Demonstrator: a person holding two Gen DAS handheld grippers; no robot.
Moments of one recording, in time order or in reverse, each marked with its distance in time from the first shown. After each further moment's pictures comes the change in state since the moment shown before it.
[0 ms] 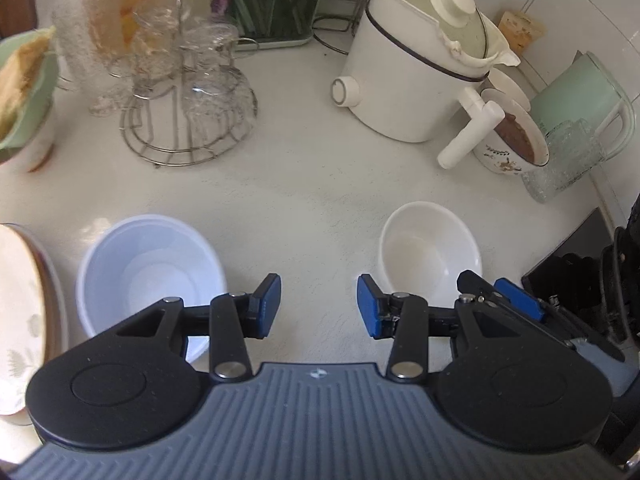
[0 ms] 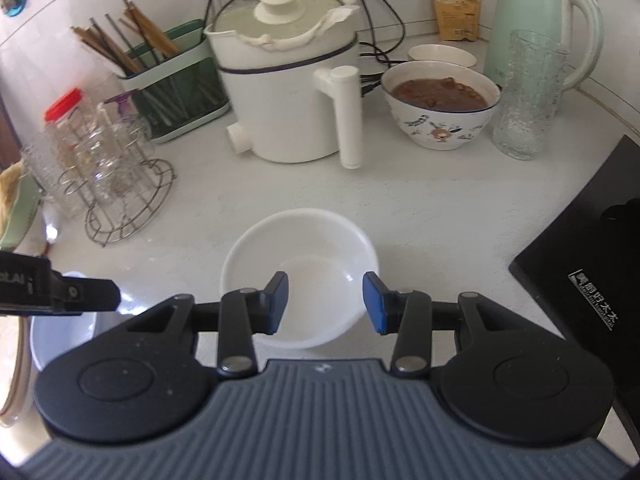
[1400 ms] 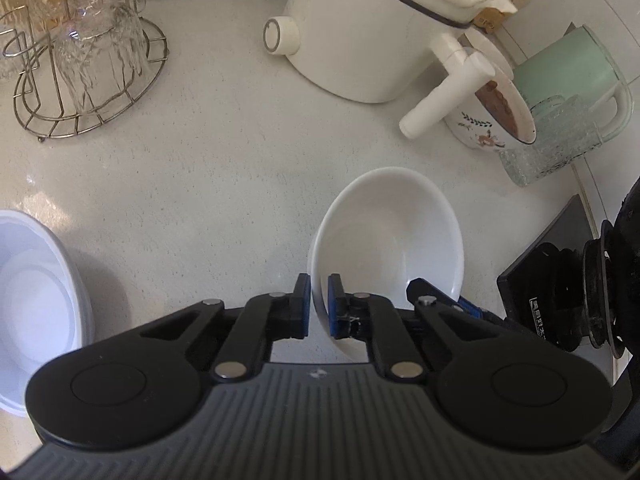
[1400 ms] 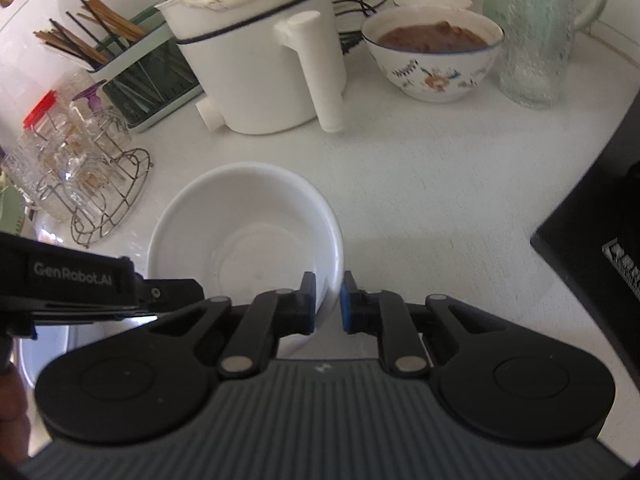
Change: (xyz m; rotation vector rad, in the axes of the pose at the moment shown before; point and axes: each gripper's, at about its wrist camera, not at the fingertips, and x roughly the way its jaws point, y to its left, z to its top) left arm 0.088 -0.032 0.011 -0.005 0.105 -0.121; right arm 0.046 -0.025 -0.004 0.065 0.092 0.057
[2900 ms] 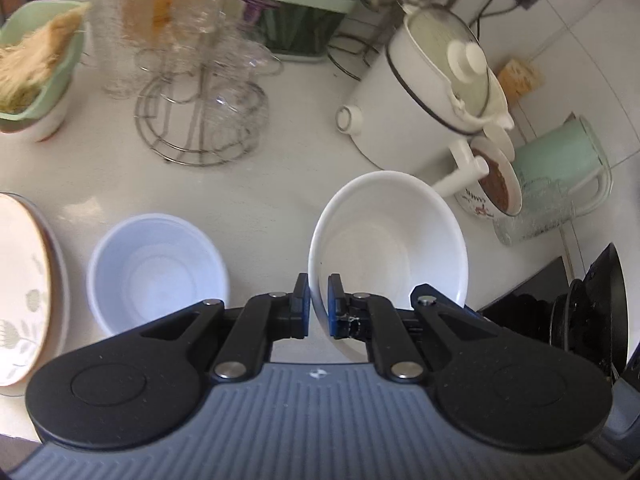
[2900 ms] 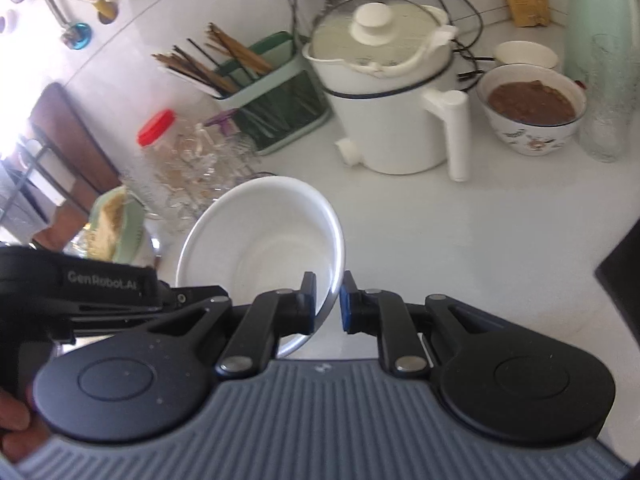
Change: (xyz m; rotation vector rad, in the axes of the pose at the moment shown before) left arm -0.141 0.051 -0.007 -0.152 -0.119 0.030; right arm -0.077 0.072 0.025 -0.044 -0.016 0.251
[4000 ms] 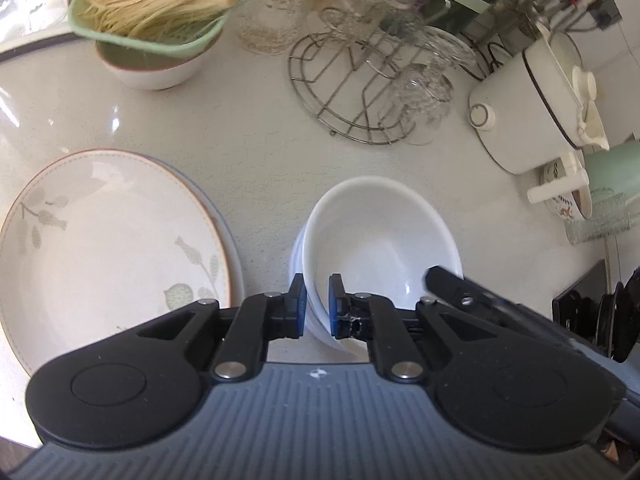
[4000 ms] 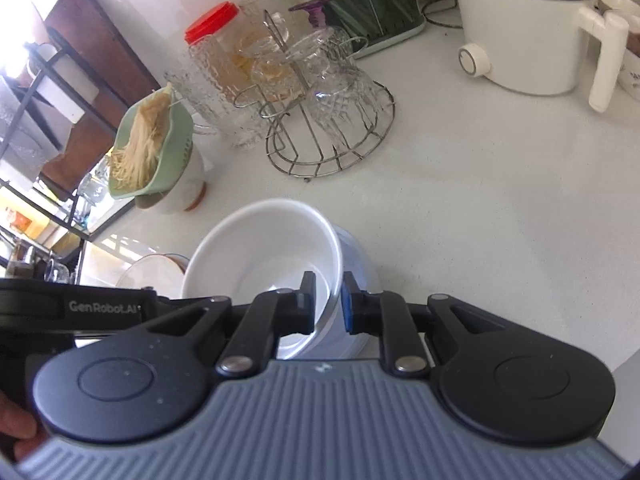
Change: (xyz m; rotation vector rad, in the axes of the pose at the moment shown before) left arm 0.001 0.160 0.006 -0.096 0.095 0.066; right arm 0.084 0.107 -0.040 -0.072 0.180 0.039
